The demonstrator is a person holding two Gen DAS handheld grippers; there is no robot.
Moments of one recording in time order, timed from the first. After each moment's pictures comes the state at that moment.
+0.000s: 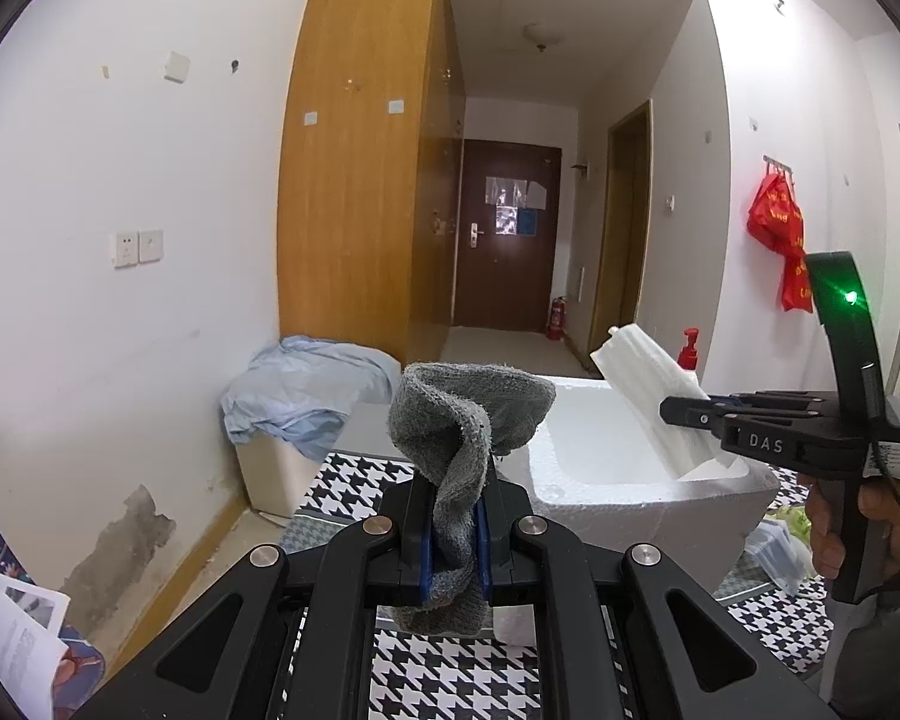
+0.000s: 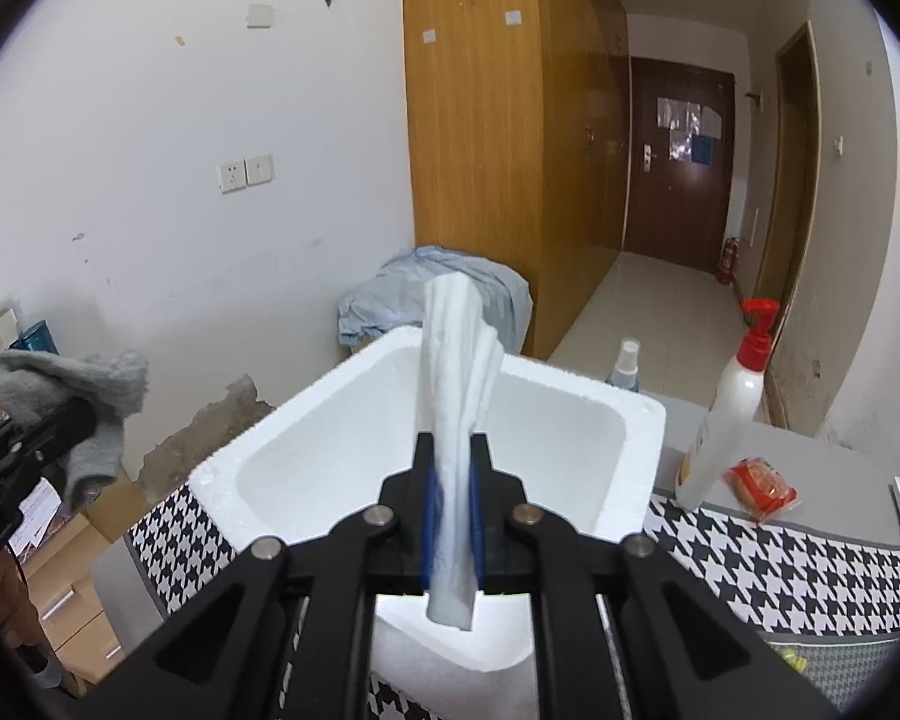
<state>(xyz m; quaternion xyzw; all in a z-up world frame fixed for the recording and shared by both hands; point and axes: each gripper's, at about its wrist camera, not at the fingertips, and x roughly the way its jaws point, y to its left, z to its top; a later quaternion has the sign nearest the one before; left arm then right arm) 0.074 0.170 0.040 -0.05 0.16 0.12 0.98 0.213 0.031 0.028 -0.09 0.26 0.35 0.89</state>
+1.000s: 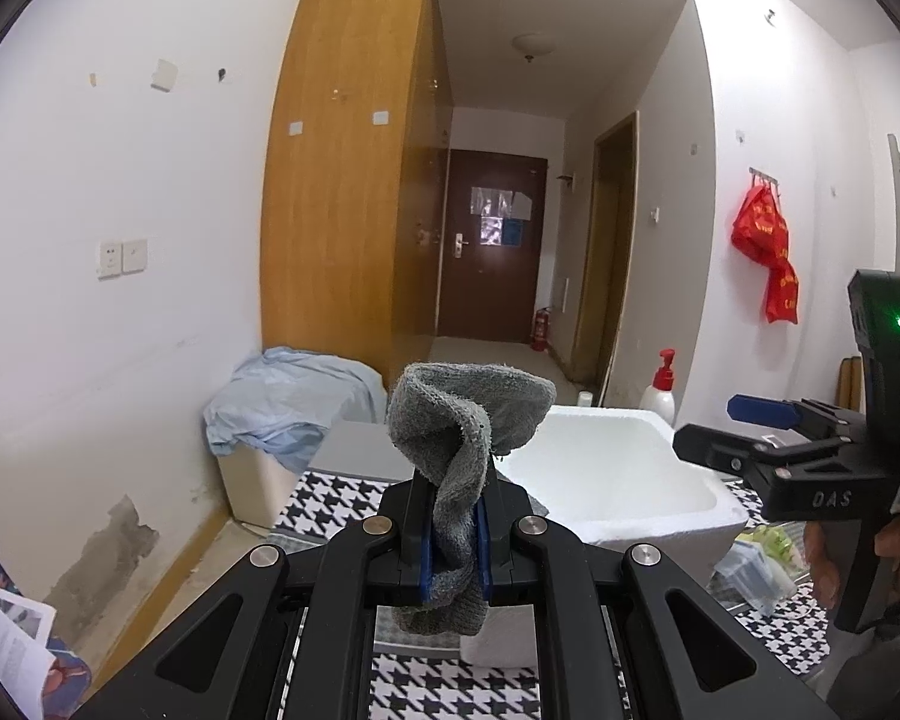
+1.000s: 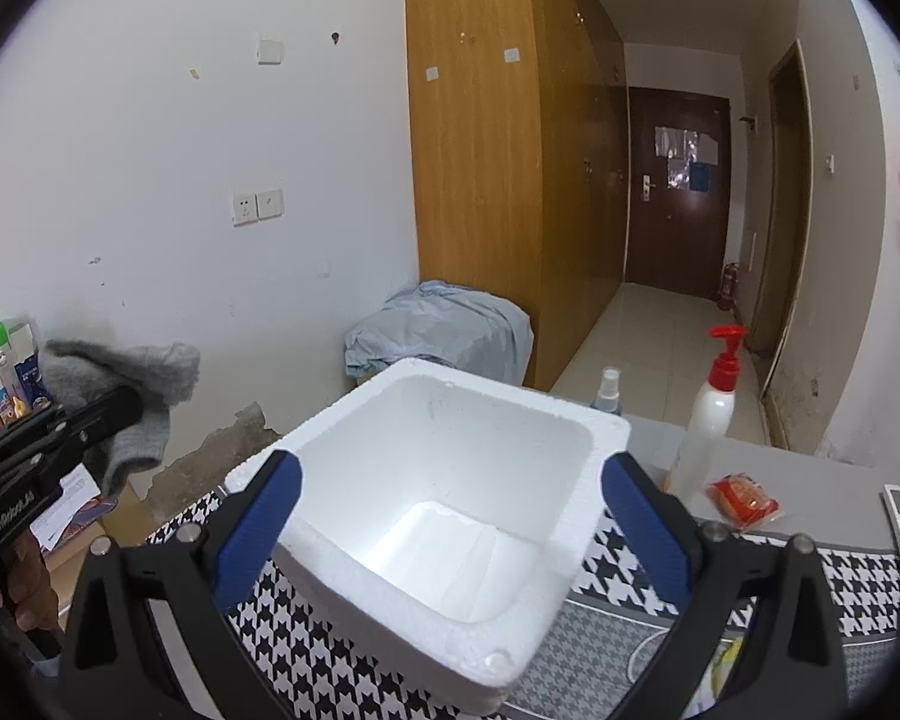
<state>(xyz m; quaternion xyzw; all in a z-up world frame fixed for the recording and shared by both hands) 0.082 0.162 0.054 -0.05 0.15 0.10 0.98 0.187 -0.001 0.045 -0.07 0.21 0.36 0.91</state>
